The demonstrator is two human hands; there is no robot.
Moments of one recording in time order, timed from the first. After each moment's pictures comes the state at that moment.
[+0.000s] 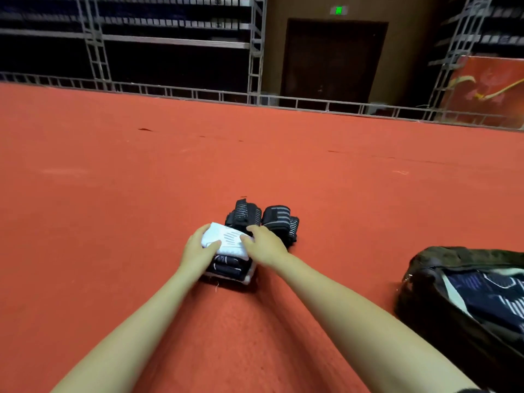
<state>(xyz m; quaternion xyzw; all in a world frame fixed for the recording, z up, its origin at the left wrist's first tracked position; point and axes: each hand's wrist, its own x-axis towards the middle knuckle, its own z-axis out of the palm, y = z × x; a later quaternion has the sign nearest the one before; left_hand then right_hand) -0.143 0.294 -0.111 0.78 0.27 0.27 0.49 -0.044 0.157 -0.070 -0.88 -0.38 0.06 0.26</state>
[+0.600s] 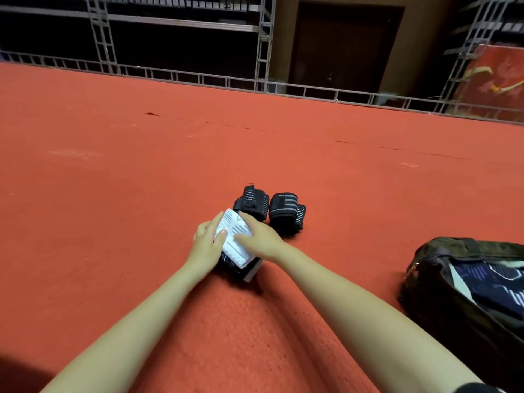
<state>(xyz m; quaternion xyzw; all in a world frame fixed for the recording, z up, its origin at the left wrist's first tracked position) -0.165 0.279 -0.129 0.84 0.21 0.27 0.41 -0.072 0.158 -0.074 -0.84 -0.42 0.14 0.31</state>
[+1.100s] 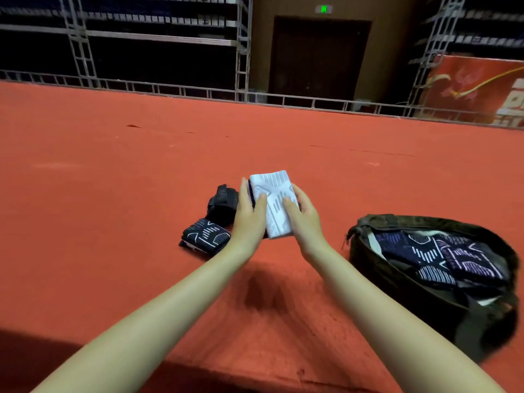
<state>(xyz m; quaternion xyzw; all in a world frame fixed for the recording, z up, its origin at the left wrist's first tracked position) -0.166 0.096 -0.010 0.70 0.13 0.34 0.62 -0.105 0.000 -0.009 -0.66 -0.27 0.02 0.70</state>
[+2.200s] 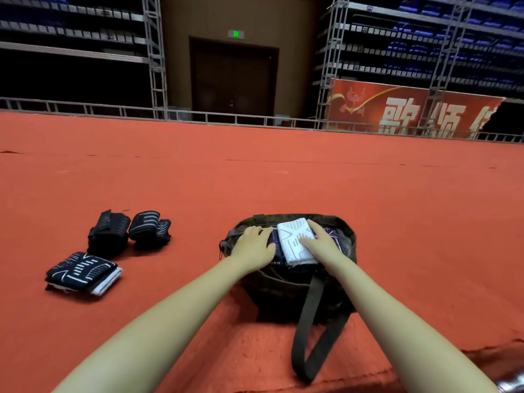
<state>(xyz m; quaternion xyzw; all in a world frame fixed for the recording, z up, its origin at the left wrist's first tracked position) -0.039 -0.103 -0.034 0.97 -0.04 0.09 0.20 0.002 -0.285 -0.025 -0.84 -0.09 0.01 0.53</state>
